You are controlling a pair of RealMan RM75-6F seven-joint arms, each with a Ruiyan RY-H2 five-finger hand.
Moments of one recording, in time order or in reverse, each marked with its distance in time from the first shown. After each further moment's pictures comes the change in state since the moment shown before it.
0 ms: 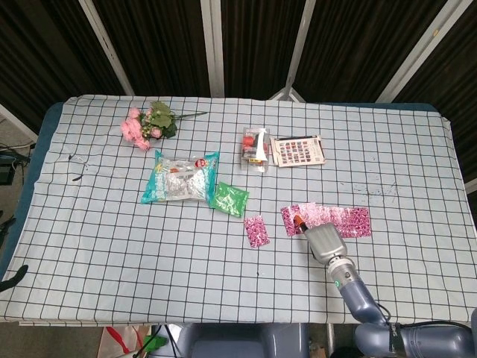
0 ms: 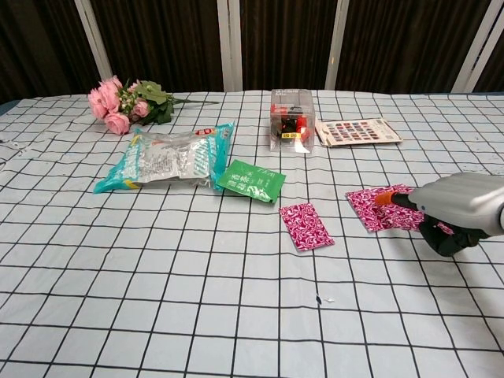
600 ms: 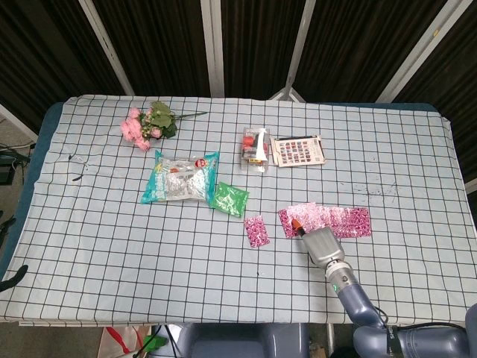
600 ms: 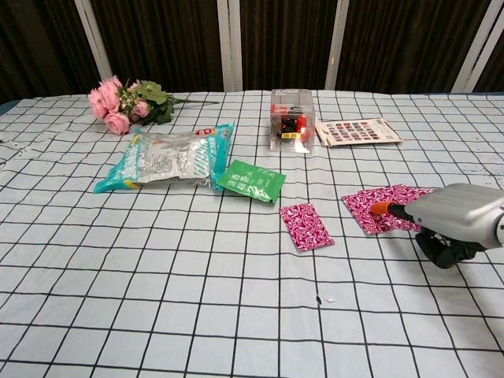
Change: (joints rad) left arm 0.000 0.002 0.000 0.000 -0.001 0.000 -0.005; right arm -0.002 -0.021 -0.025 0.004 -0.006 0.008 -0.007
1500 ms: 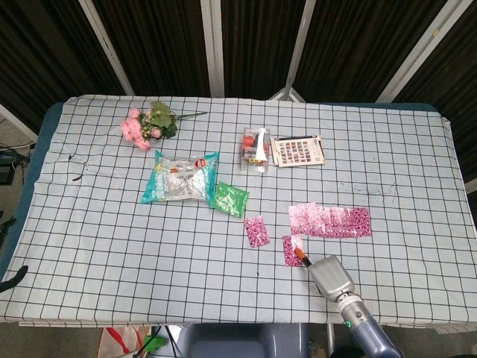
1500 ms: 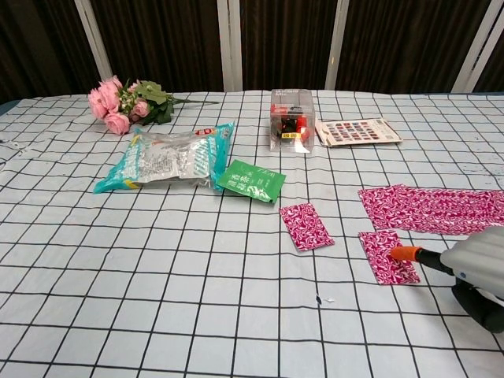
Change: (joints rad) left arm 0.002 0.004 0.003 -0.002 0.006 0.002 -0.007; right arm -0.136 0.070 -0.177 -0.159 -0.235 0.124 0.019
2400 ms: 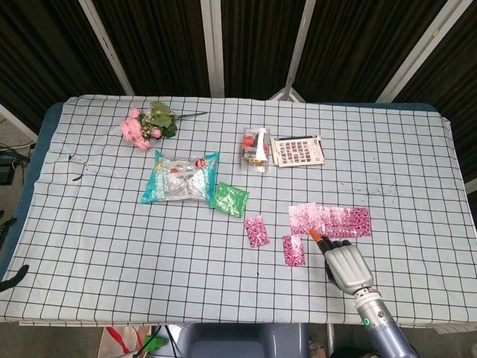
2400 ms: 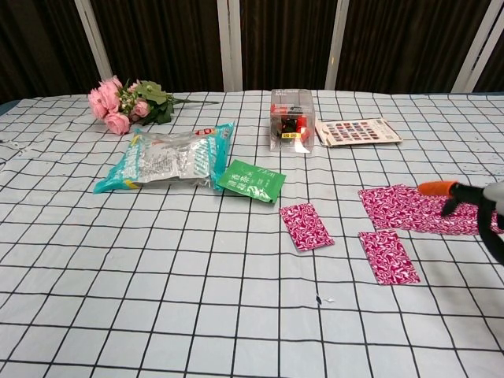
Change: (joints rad) left arm -0.005 -0.002 -0.001 0.007 0.000 -0.008 -0.007; right arm -0.095 0.122 0.073 -0.056 -0.154 0.124 0.251
